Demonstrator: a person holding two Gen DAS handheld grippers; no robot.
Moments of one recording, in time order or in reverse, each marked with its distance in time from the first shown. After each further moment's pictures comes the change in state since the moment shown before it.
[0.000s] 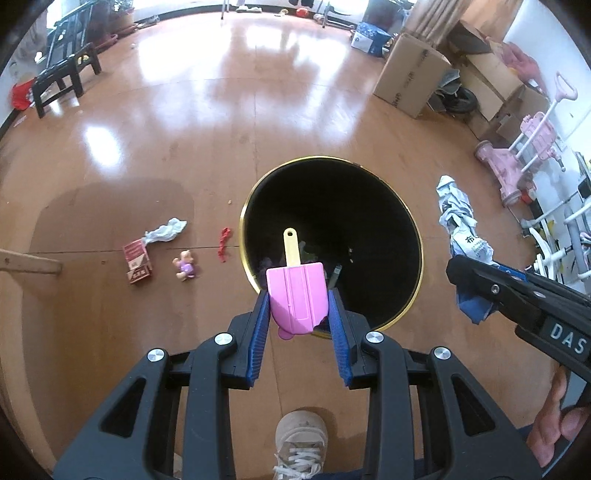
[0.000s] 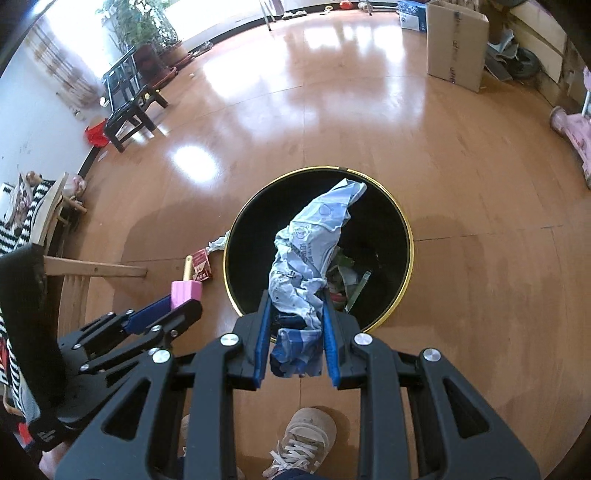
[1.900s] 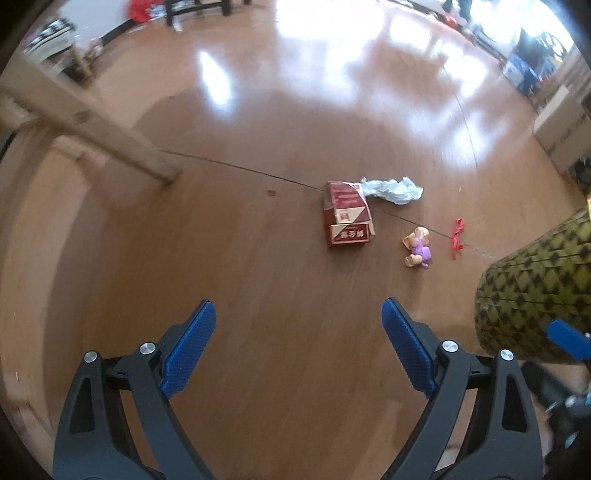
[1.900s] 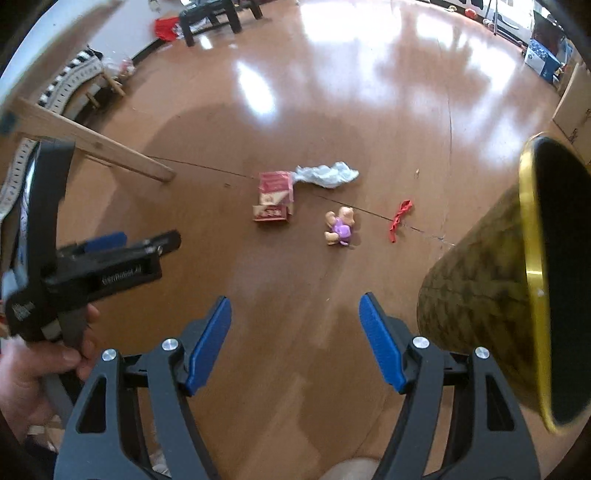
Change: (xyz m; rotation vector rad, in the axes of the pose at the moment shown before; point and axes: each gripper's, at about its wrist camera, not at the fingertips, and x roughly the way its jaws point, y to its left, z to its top) left arm 0.115 0.309 -0.078 -0.344 0.058 0.314; right arm 0.246 0.203 -0.071 -0.409 0.157 0.028
